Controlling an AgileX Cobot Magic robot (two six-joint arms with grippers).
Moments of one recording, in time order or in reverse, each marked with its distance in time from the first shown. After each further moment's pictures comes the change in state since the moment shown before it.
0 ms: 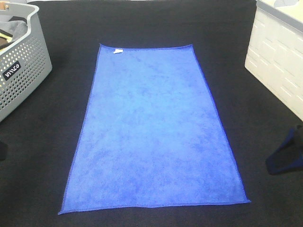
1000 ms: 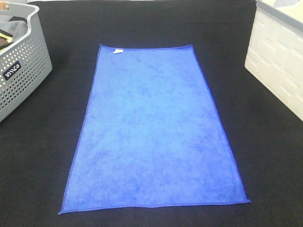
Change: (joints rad) left arm 0.000 -0.880 -0.028 0.353 0.086 -0.203; right arm 0.000 -0.892 0.000 -0.271 0.123 0.177
